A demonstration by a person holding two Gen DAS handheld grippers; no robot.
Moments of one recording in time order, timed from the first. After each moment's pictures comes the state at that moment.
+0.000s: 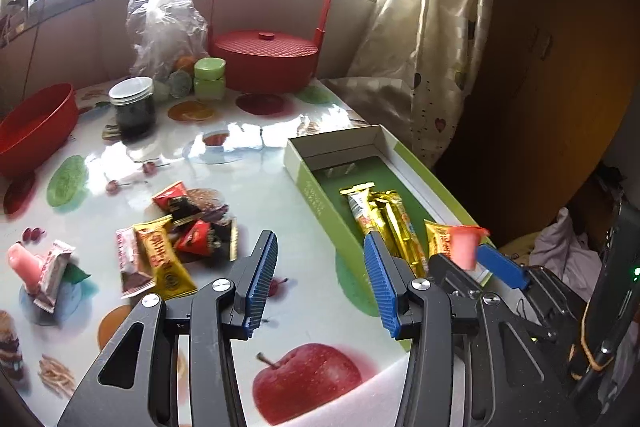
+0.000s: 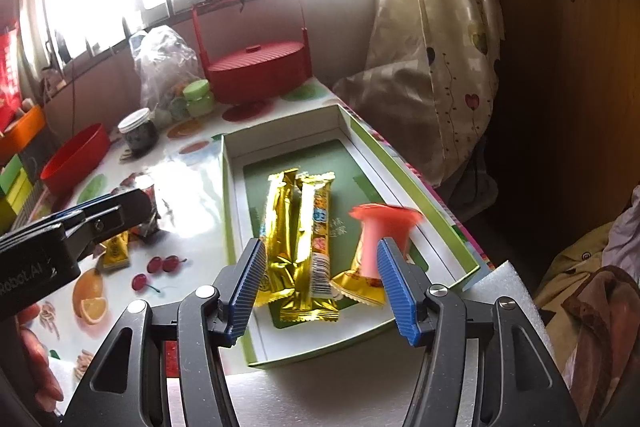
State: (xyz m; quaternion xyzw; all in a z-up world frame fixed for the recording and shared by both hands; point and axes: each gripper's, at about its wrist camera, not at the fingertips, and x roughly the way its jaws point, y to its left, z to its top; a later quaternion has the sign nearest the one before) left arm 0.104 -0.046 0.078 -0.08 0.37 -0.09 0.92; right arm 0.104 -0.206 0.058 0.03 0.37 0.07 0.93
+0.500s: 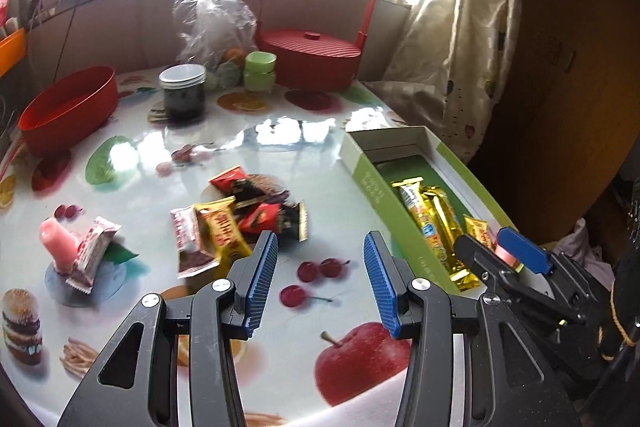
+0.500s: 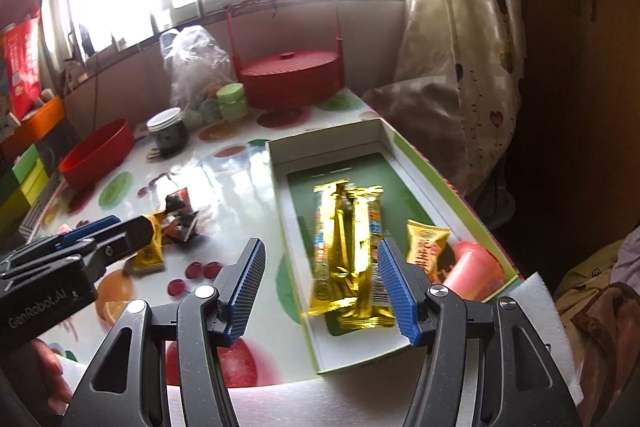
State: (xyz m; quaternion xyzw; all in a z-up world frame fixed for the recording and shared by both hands) left arm 0.086 -0.002 0.068 -0.09 0.38 -0.04 0.92; right arm 0.101 -0.169 0.067 0.01 0.35 0.10 0.93
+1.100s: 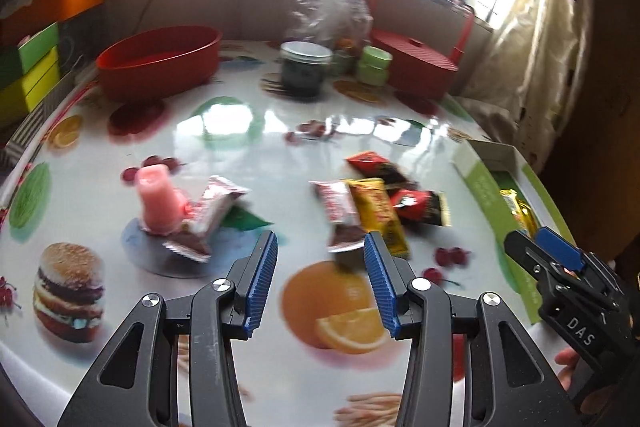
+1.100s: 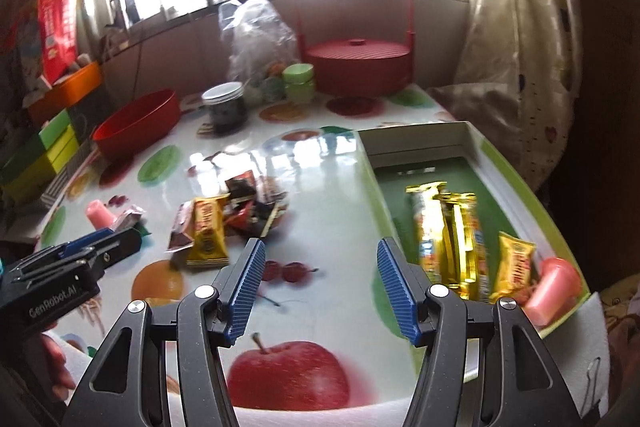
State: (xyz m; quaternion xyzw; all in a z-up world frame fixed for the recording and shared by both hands) left arm 0.059 0.094 0.042 -0.14 0.38 0.07 0.91; right arm 0.110 -0.101 0.057 -0.02 0.37 0.18 0.91
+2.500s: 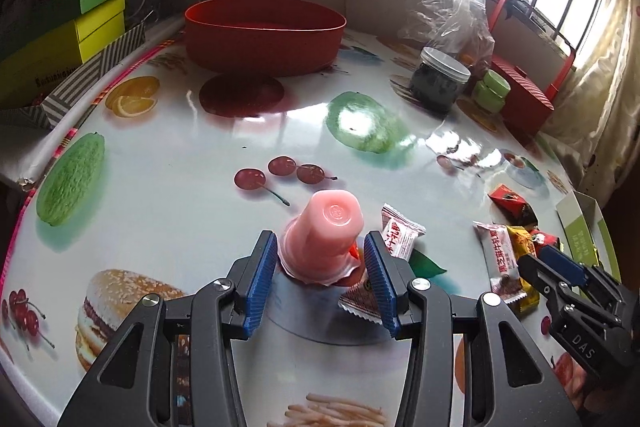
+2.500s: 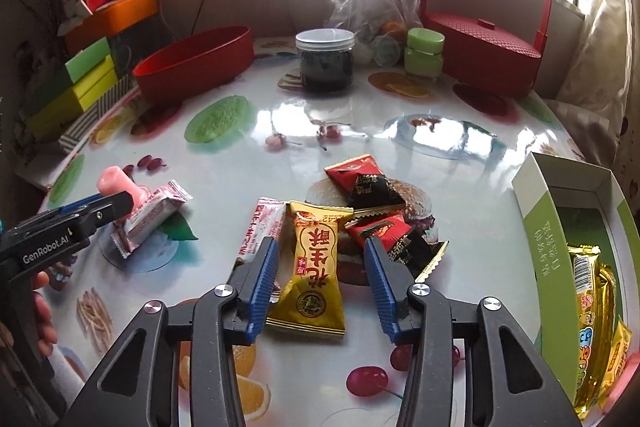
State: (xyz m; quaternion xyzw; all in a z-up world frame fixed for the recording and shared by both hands) left arm 0.075 0.199 0.008 -0.18 0.39 0.16 0.89; right arm 0.162 0.008 0.014 -0.09 0.41 0.28 0.86
